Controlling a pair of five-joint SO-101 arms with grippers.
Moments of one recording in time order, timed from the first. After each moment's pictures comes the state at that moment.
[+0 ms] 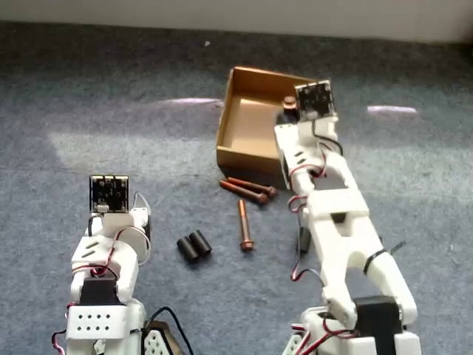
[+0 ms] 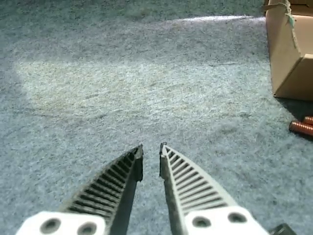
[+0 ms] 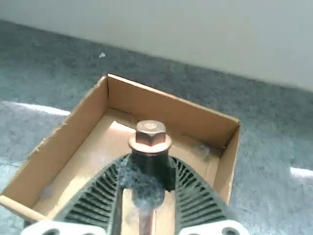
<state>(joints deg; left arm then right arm) -7.8 -90.1 96.0 38.2 2.8 -12.1 -13.3 44.3 0.6 10.2</state>
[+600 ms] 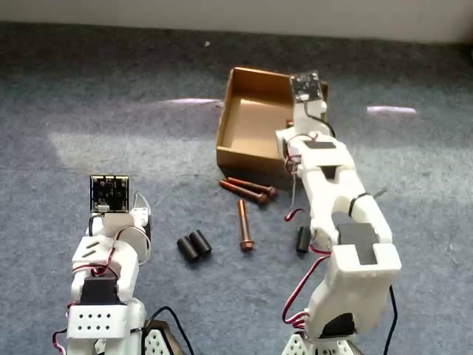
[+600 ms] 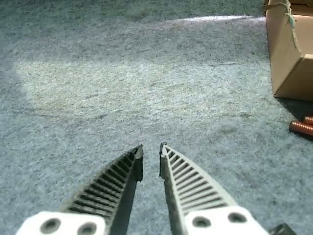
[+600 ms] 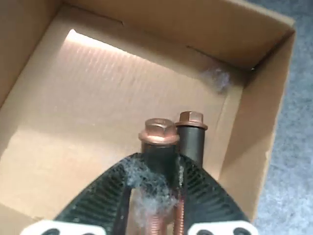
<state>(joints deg) -7.8 -90.1 96.0 38.2 2.8 -9.8 17.2 16.2 22.3 10.2</state>
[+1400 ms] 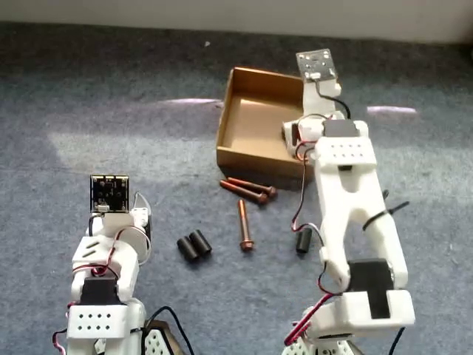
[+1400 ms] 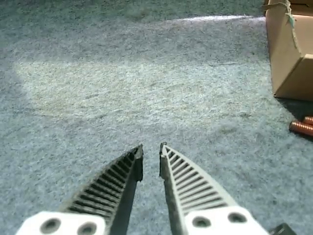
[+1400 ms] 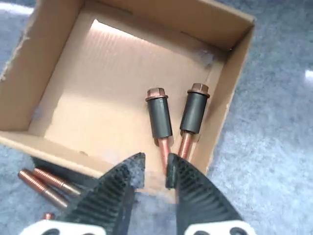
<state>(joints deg) -7.8 -90.1 96.0 38.2 2.8 -9.6 -2.7 12.2 52.5 10.2</state>
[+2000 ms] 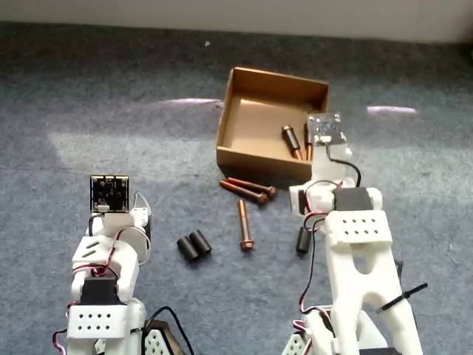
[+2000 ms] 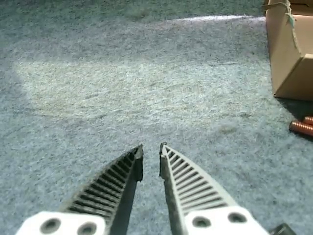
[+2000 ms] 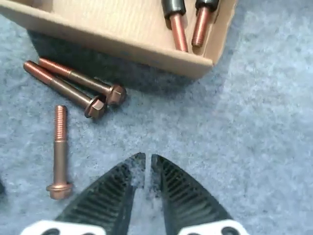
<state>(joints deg) -7.8 -90.1 96.0 38.2 2.8 -9.7 -34.3 45.1 60.8 4.6</state>
